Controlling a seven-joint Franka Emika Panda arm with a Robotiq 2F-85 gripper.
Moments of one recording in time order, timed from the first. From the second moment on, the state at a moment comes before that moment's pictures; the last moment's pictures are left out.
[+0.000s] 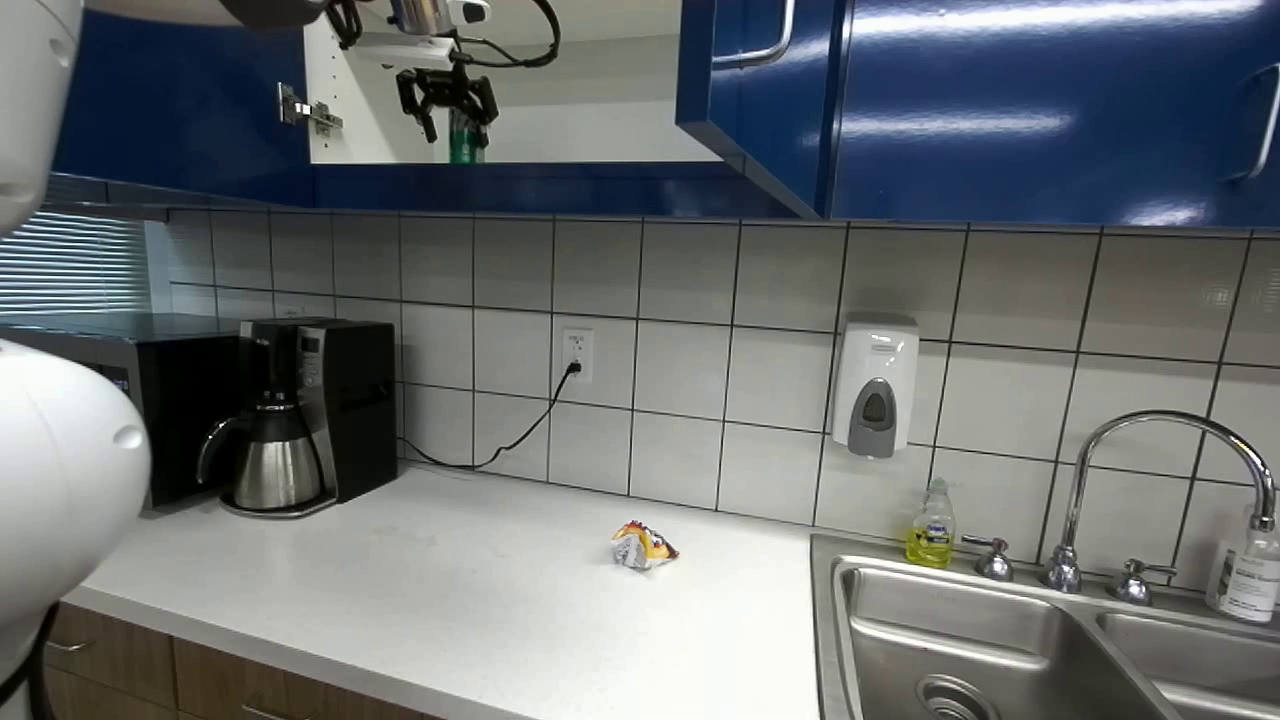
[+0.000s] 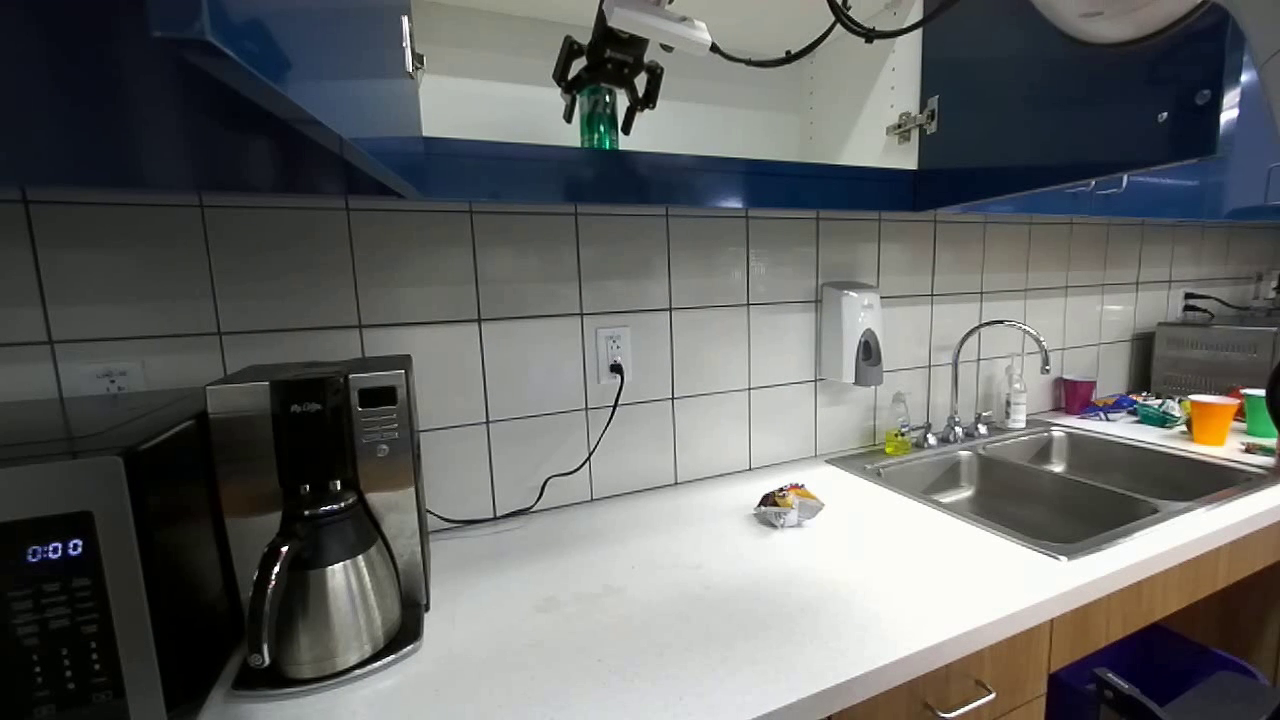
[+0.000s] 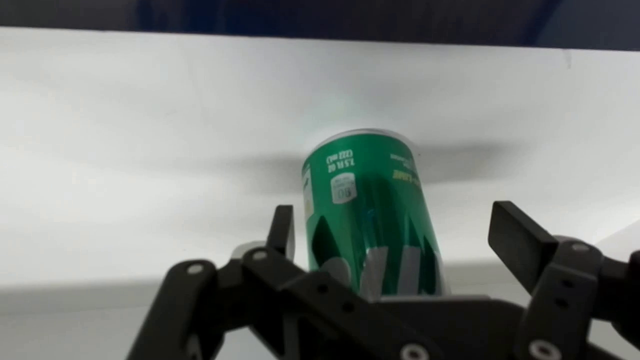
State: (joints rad) arm 0.19 0.29 0.15 -1.03 -0.13 1.99 0.18
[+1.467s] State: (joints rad) arm 0.21 0.39 0.12 -0.88 -0.16 1.99 0.23
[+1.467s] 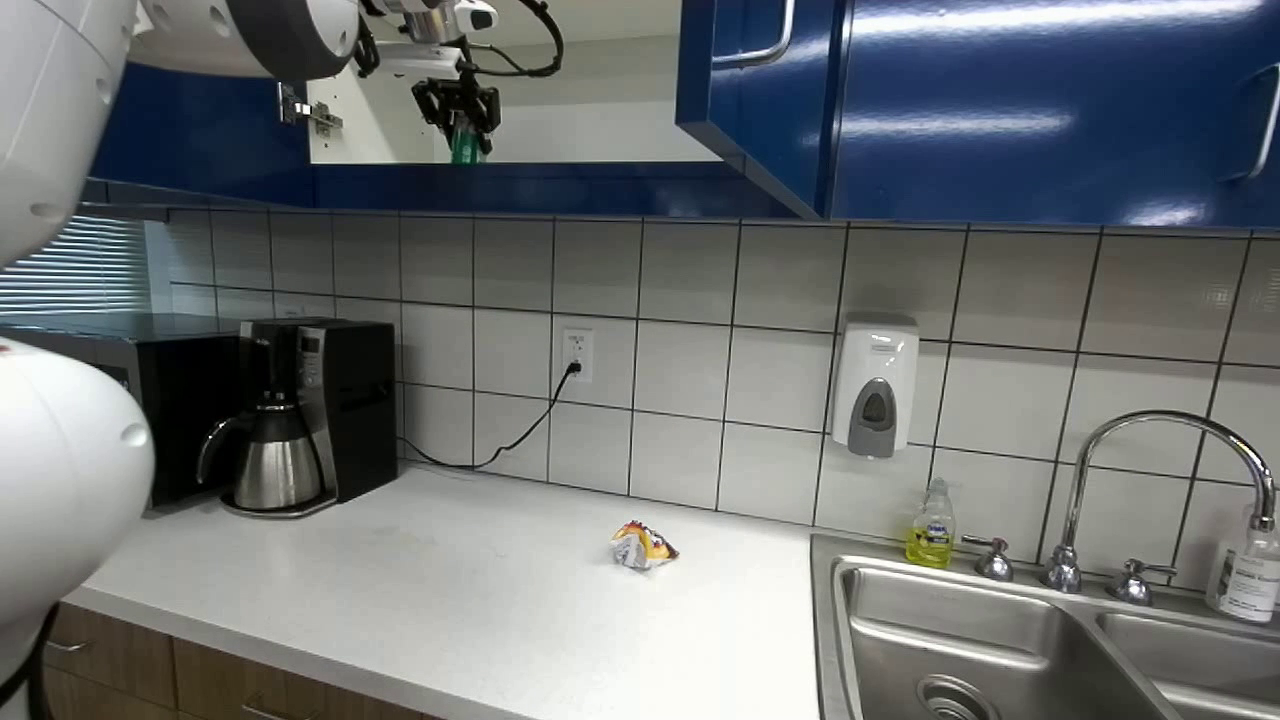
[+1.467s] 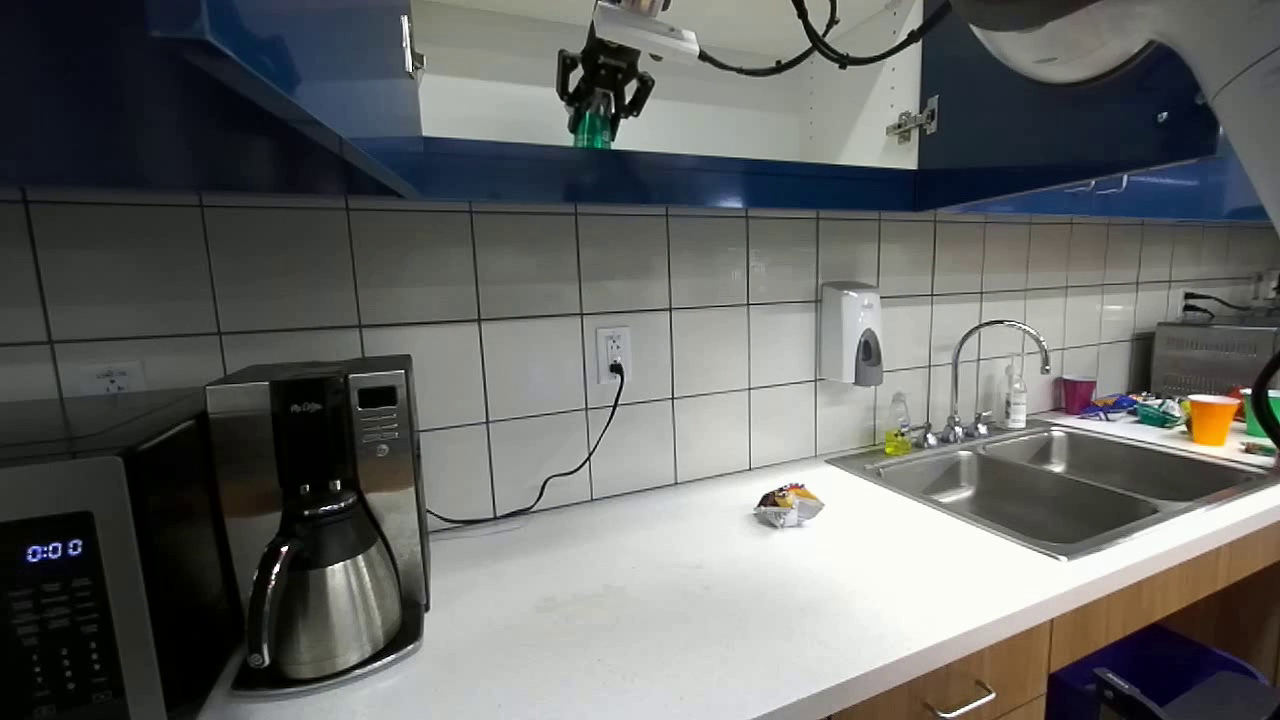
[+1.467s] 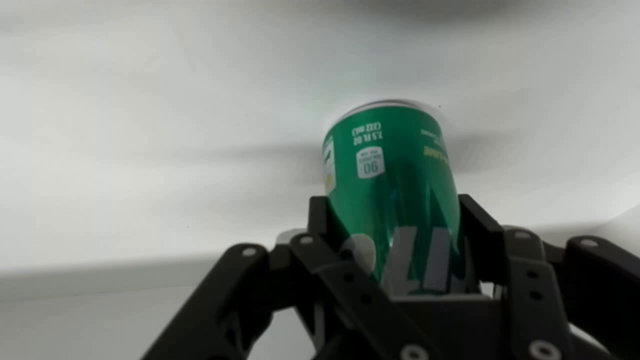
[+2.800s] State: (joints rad) arm 0.21 0.23 0.10 -1.01 -0.16 1.95 0.23
